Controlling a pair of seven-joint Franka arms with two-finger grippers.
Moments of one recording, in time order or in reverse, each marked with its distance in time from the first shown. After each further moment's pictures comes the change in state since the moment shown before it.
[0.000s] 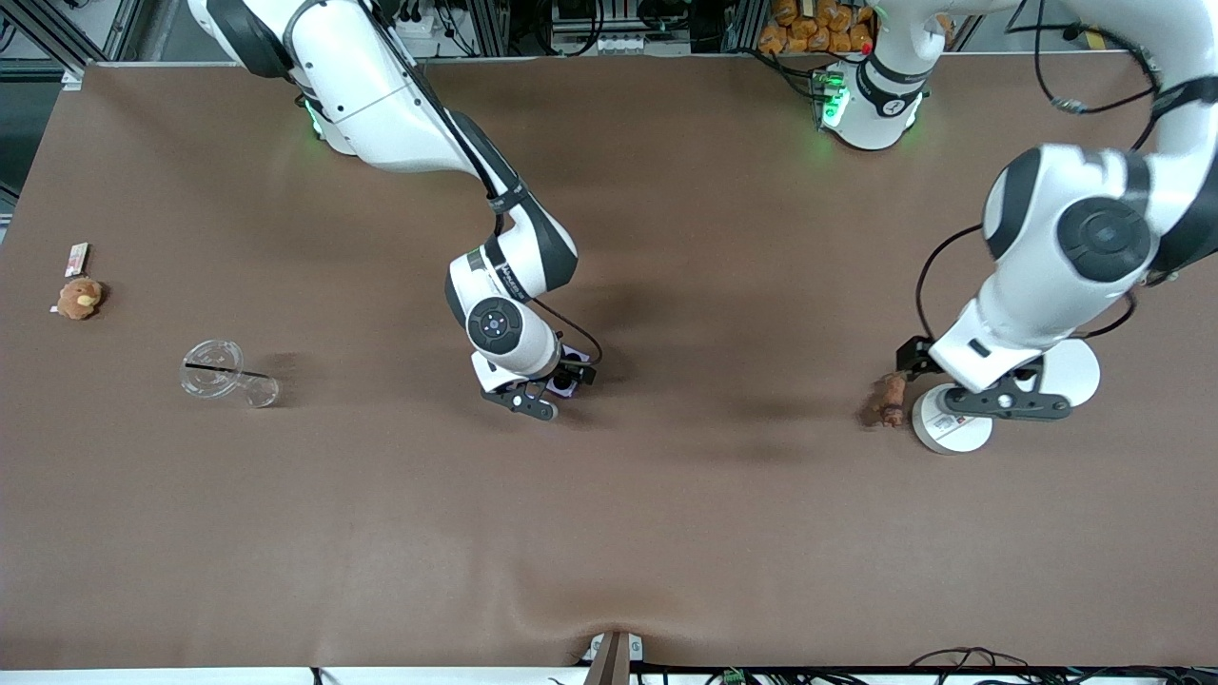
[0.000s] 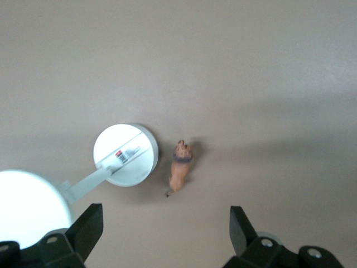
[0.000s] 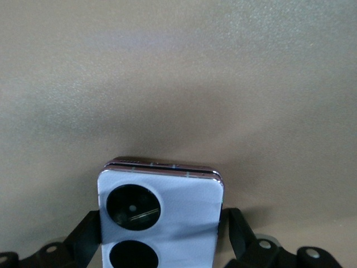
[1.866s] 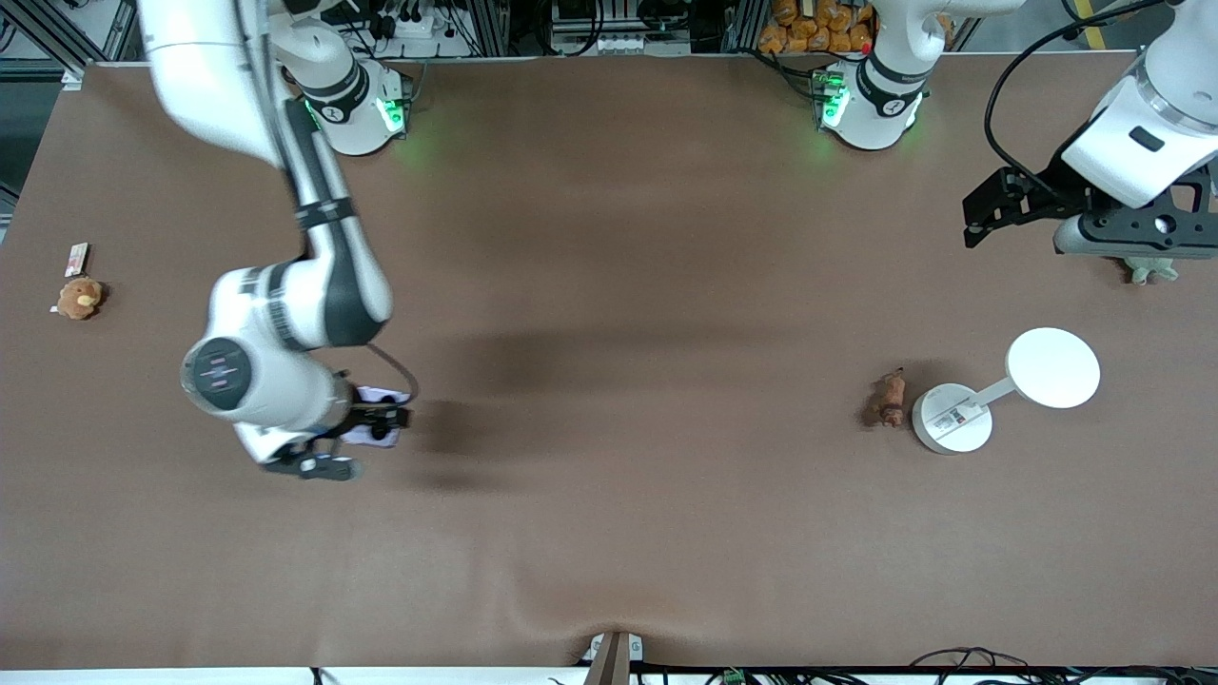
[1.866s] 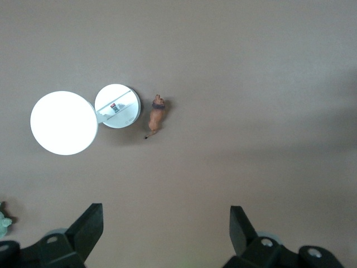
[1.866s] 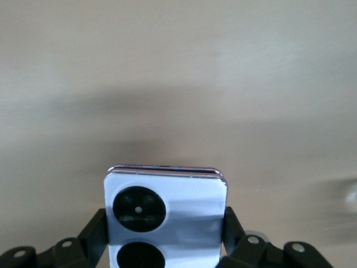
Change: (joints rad) left arm -0.118 -0.265 0.134 0.122 -0.200 -0.359 0.025; right arm -0.211 -0.196 -0.308 0.028 -0.005 -0.300 -0.692
